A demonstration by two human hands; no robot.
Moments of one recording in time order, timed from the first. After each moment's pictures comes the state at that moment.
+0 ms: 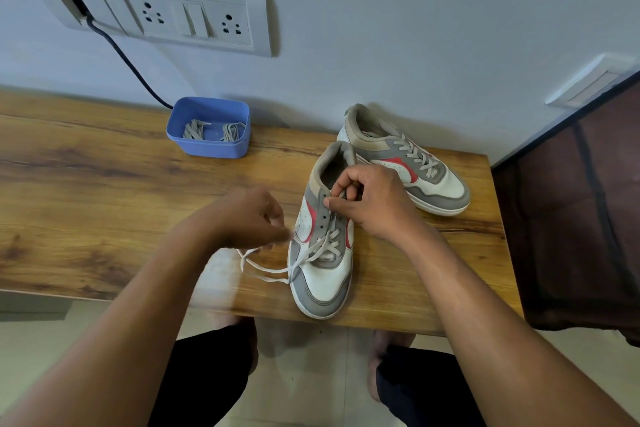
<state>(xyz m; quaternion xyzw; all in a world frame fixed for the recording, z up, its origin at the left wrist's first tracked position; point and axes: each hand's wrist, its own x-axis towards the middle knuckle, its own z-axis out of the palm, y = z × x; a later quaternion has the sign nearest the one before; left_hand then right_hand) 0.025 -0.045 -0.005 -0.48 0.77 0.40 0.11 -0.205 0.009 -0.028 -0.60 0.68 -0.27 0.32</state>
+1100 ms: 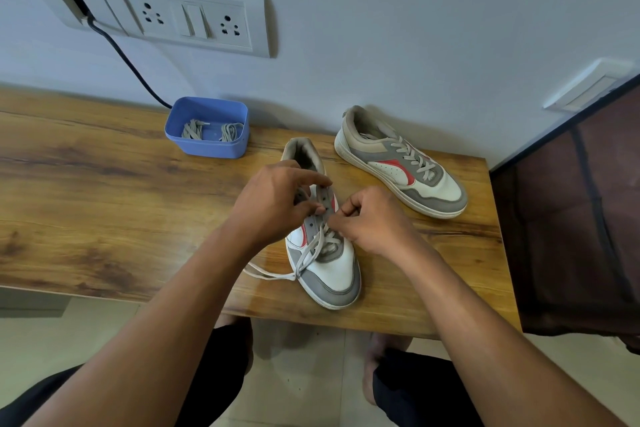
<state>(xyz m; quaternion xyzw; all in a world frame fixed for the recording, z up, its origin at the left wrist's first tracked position) -0.017 -0.037 -0.028 -0.44 0.84 0.25 -0.19 -0.195 0.029 -0.021 -0.51 0.75 -0.17 0.39</state>
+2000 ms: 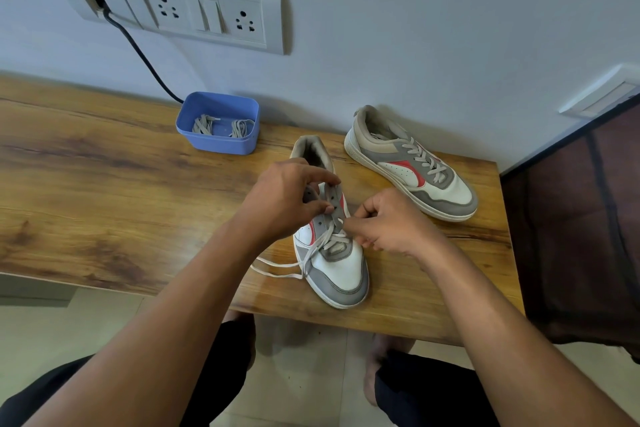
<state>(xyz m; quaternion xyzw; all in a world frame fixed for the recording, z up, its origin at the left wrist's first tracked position) -0.013 -0.041 -0.029 -0.45 0.83 0.27 -0.18 -0.206 0.025 -0.021 -0.50 0.72 -0.15 0.44</state>
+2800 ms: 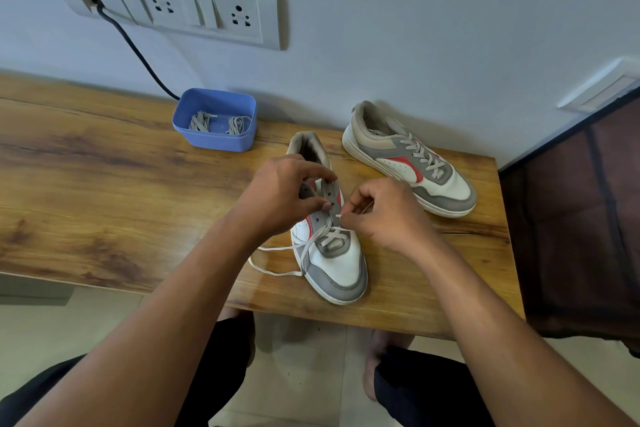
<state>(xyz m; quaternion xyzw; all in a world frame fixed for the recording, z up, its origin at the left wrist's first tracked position) -0.013 -0.042 -0.027 -0.45 0.83 0.27 -0.17 -0.206 0.029 -0.015 -0.57 0.72 -0.19 0.35</state>
